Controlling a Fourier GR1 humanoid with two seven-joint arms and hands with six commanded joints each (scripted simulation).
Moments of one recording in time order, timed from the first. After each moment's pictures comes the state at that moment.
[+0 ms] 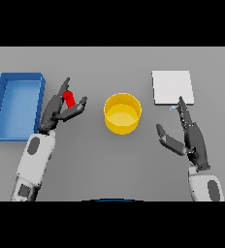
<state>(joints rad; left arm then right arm) -0.40 0.05 -0.02 -1.10 -0.20 0.02 -0.01 0.08 -0.08 0.10 -1.70 0.17 0.00 -0.10</state>
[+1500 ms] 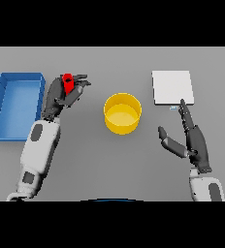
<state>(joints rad) -0.53 0.02 0.04 -1.04 -0.08 0.04 -0.16 0.11 -0.08 0.10 -1.70 0.18 0.00 -0.13</state>
